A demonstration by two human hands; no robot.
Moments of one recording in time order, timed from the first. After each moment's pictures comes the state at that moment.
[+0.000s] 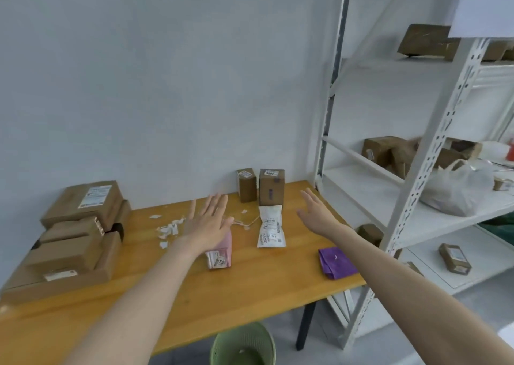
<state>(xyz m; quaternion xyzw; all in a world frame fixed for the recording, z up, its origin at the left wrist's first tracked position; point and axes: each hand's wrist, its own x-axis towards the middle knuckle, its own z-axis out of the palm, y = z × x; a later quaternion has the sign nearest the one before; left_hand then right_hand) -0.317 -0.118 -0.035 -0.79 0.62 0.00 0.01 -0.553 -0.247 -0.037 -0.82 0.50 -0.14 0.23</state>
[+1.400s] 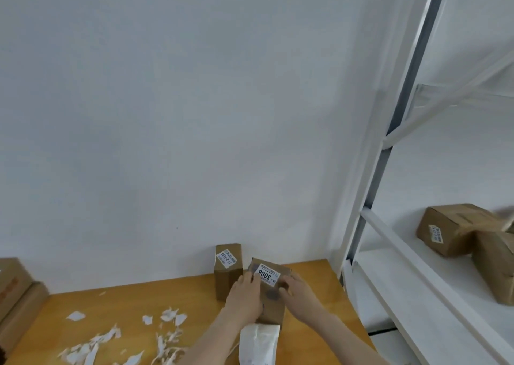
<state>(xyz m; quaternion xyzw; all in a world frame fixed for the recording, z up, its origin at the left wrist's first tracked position) -0.292 -0.534 -0.143 -0.80 0.57 0.19 -0.08 -0.421 -0.613 -0.147 -0.85 0.42 -0.08 0.31</state>
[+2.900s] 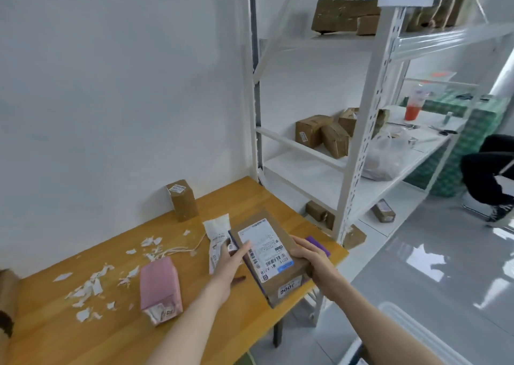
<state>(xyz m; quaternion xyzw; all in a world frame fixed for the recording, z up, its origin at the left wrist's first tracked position) -0.400 -0.261 -0.145 -0.63 0.32 0.57 -0.41 -0.622 -0.265 -0.132 -0.43 0.46 -0.39 0.67</state>
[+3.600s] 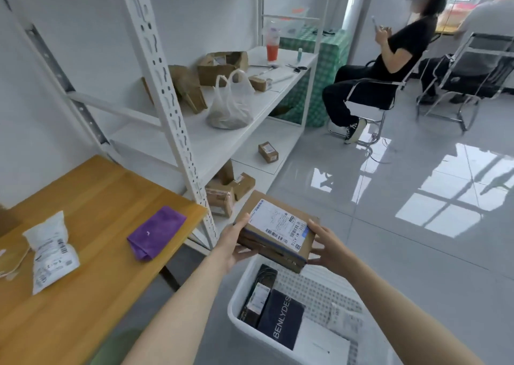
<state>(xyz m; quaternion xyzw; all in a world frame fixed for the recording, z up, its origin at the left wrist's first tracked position) -0.780 -0.228 -0.166 -0.54 0.32 0.74 -0.24 -1.001 -0.141 -0.206 -0.15 0.63 -0.47 0.60</state>
